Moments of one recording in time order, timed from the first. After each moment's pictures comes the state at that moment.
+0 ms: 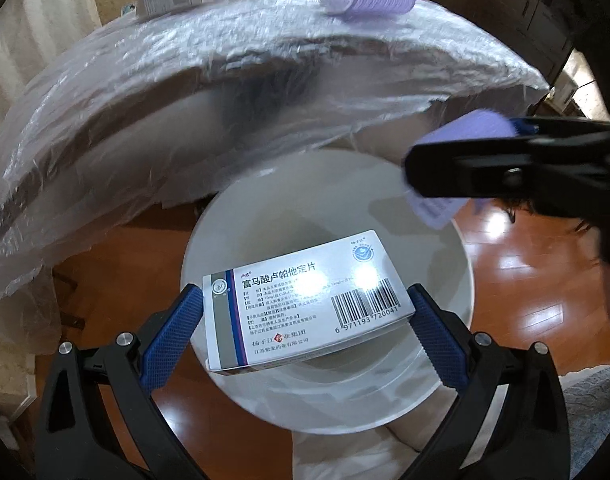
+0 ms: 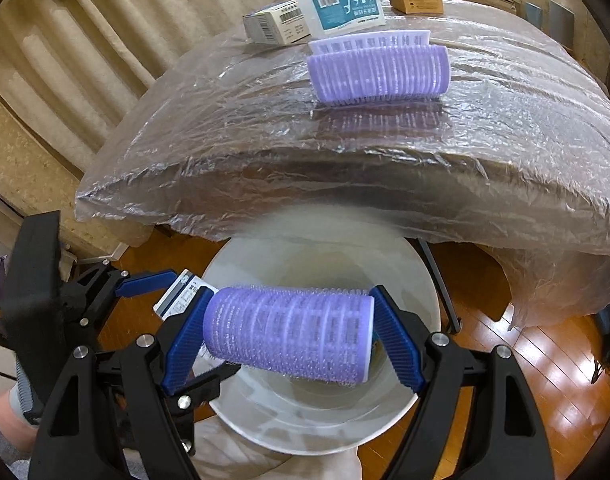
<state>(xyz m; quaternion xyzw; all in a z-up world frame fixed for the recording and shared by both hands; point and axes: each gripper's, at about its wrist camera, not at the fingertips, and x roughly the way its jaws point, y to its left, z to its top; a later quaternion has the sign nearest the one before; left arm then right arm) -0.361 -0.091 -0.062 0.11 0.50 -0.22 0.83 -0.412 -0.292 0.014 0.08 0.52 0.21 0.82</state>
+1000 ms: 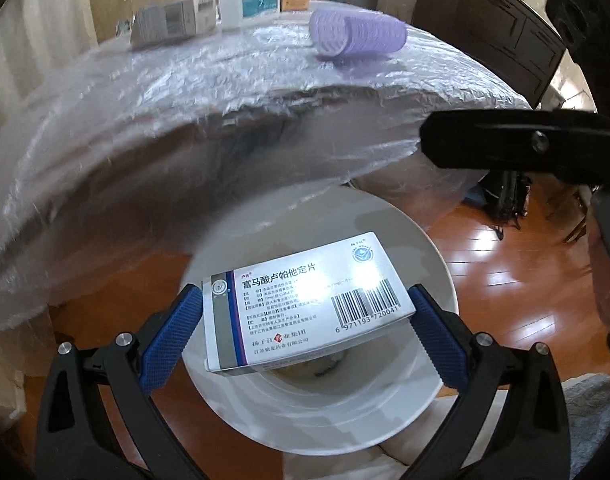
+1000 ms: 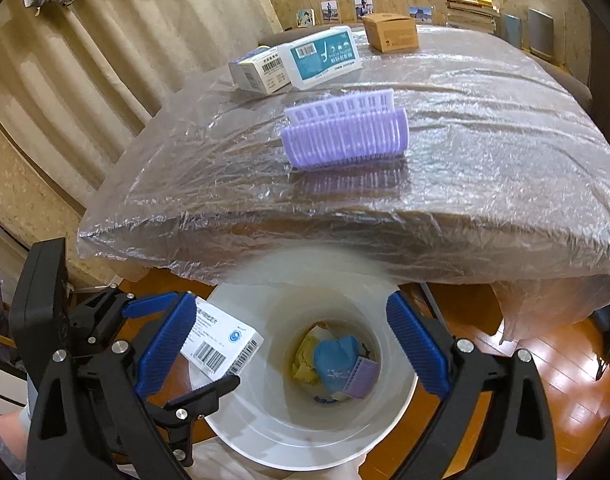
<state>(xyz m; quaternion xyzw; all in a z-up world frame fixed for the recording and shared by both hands) -0.358 -0.095 -0.045 0.10 0.47 -0.24 0.84 -0.408 -0.314 0.040 0.10 0.48 0.19 0.85</state>
